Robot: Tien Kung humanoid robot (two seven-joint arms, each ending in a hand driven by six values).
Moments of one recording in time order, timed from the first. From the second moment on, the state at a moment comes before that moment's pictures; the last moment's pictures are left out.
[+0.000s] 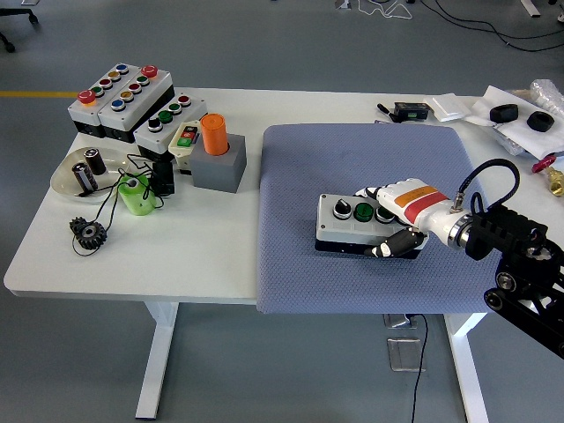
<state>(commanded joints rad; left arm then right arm) -0.15 0.11 -0.33 -0.18 0.26 0.28 0.04 0.72 -0.45 0.52 1.22 -1.94 -0.10 0.00</state>
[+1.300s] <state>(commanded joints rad) -0.15 0.11 -0.35 -0.18 0.28 0.28 0.04 0.67 -0.50 0.61 1.29 -1.98 -0.06 0.00</state>
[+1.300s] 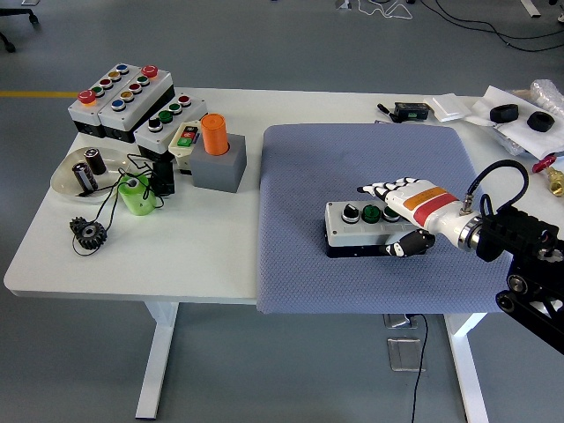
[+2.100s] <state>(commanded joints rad) -0.15 0.11 -0.36 -0.18 0.29 0.28 0.04 0.53 -0.65 0.77 1.51 -1.75 -0.17 -0.02</state>
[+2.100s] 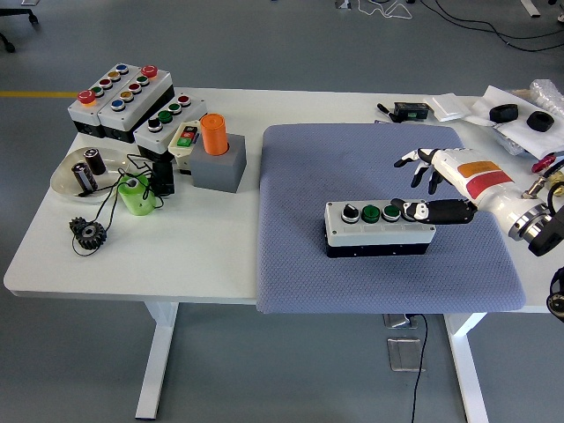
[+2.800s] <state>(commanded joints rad) -0.15 0.11 -0.36 -0.18 0.29 0.28 0.04 0.52 -0.65 0.76 1.46 -1.76 -0.06 -0.06</state>
